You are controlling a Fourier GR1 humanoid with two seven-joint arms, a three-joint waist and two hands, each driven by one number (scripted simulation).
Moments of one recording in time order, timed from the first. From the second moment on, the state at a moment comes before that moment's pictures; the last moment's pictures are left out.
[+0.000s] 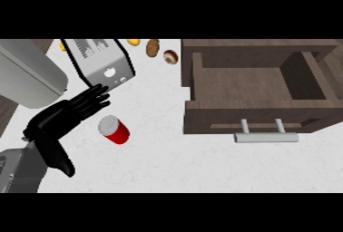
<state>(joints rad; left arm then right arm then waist) -0.26 0.34 0.06 -1.36 0.56 -0.72 0.27 0.43 -0.11 -0.57 -2.12 -0.41 0.41 0.05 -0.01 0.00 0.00</state>
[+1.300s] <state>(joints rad) -0.46 0.32 0.10 -0.59 0.01 -0.72 -0.38 0.42 -0.06 -0.68 -2.20 -0.48 0.49 0.17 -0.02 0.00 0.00</state>
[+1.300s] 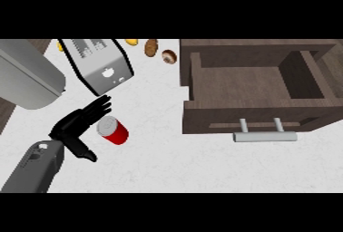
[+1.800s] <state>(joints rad) -0.54 0.30 0.08 -0.36 -0.06 -0.67 -0.49 0.41 -0.07 -0.71 -2.20 -0.53 0.52 0.20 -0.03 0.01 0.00</state>
